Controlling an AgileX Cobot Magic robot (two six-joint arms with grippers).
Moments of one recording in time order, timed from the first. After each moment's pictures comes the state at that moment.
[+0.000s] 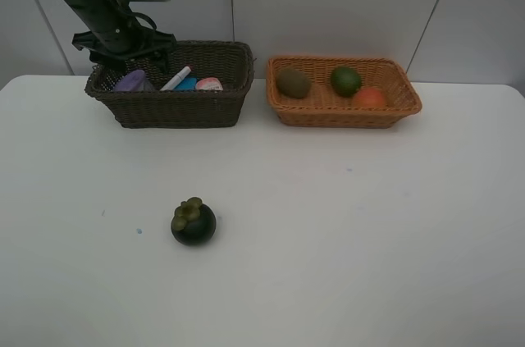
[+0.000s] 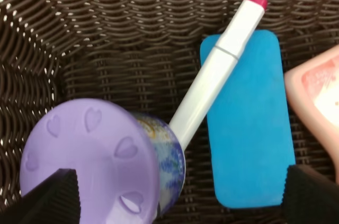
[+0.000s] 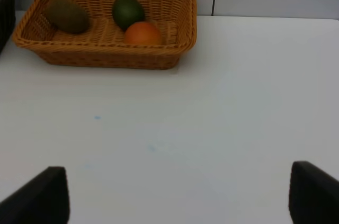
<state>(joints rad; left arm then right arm) -0.19 2.13 -1.63 0.03 0.59 -0.11 -0.02 0.00 -0.52 0.01 1.06 -0.04</state>
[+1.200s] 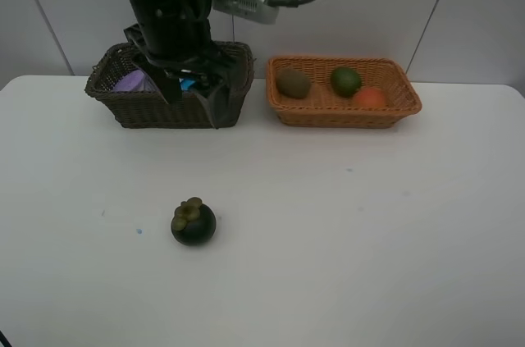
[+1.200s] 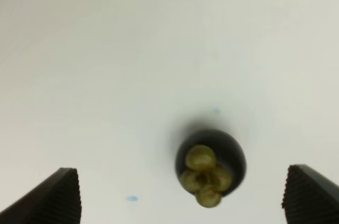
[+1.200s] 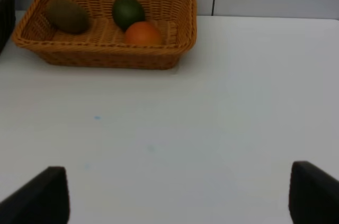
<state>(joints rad) -0.62 1.87 -1.58 -0.05 1.20 0.11 -0.02 0.00 -0.52 0.01 1.06 -0.04</state>
